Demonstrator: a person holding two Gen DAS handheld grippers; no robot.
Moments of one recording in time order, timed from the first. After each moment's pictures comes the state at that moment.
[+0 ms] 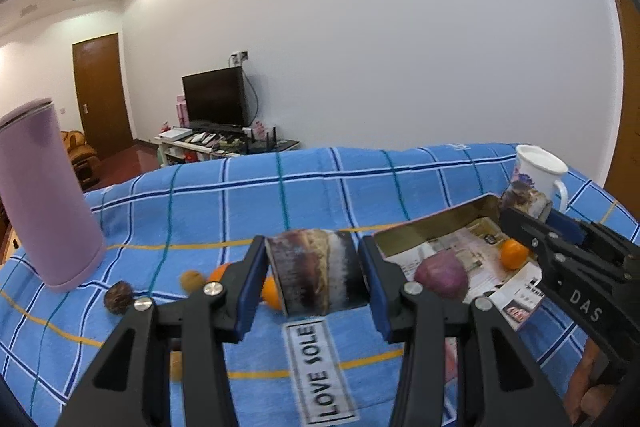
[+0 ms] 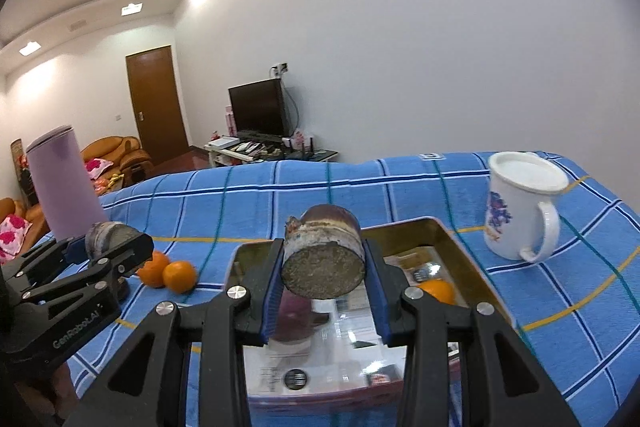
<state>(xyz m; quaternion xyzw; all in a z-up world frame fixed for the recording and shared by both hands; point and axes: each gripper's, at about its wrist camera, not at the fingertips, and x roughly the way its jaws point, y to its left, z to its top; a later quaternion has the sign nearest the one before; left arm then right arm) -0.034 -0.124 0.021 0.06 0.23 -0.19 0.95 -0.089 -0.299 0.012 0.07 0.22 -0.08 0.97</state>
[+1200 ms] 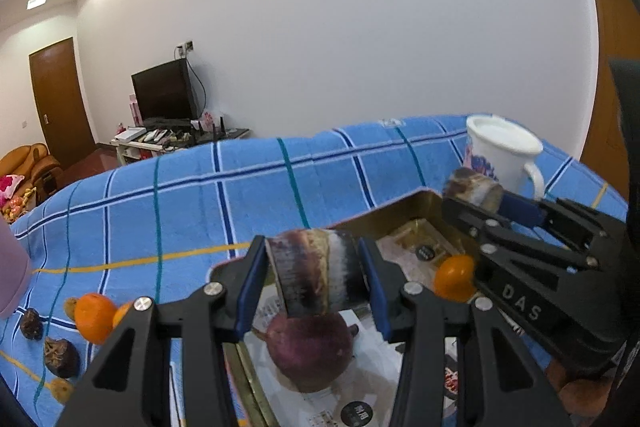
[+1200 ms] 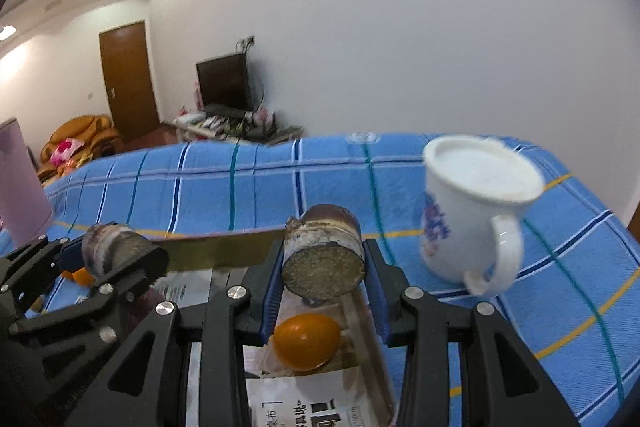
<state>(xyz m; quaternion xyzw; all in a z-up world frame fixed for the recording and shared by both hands) -0.015 -0.249 -0.003 0.10 0.27 -0.24 0.93 -0.054 -0.382 -0.004 0.05 0.28 -0.11 0.95</state>
